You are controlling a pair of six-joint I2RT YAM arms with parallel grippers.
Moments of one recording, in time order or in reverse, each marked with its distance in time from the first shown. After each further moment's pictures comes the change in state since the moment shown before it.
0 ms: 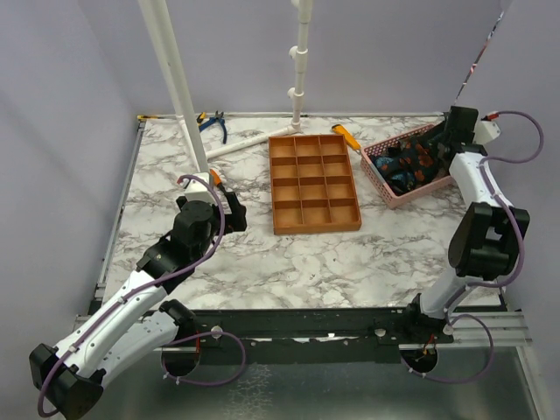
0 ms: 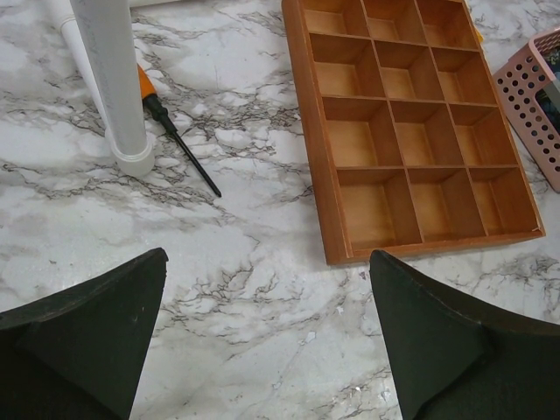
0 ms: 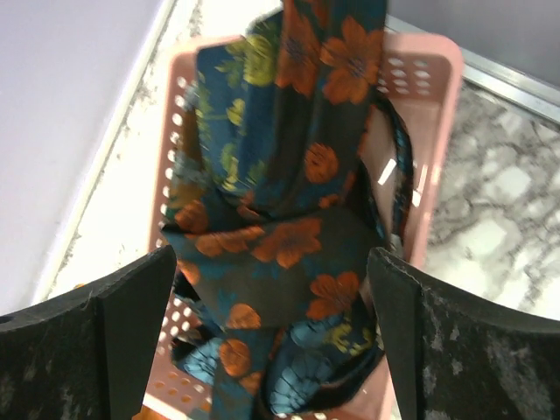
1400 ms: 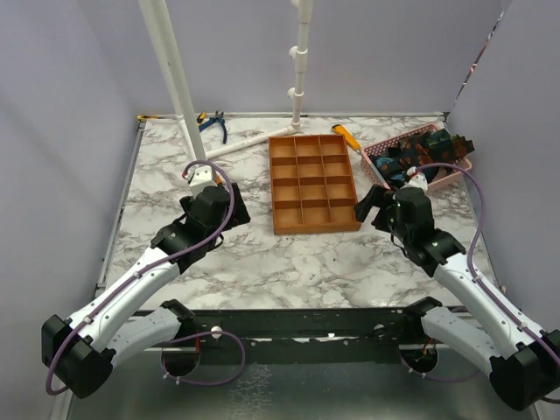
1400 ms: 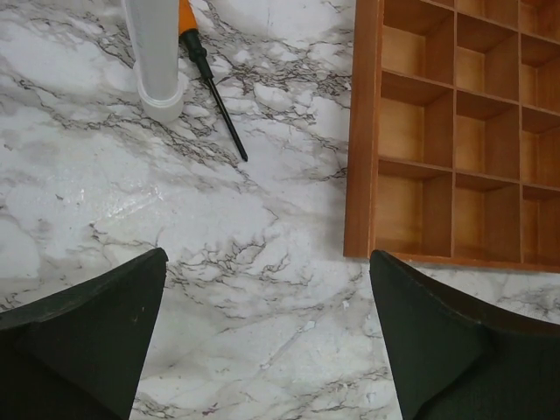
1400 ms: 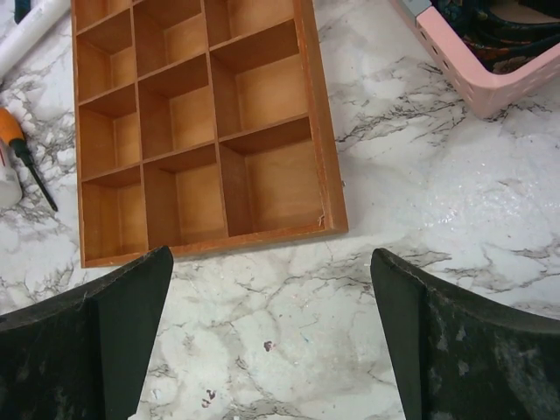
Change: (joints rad) left arm 0.002 0.202 0.144 -0.187 -0.086 -0.226; right arm 0.593 -0.819 -0.707 0.018 -0.157 -0.217
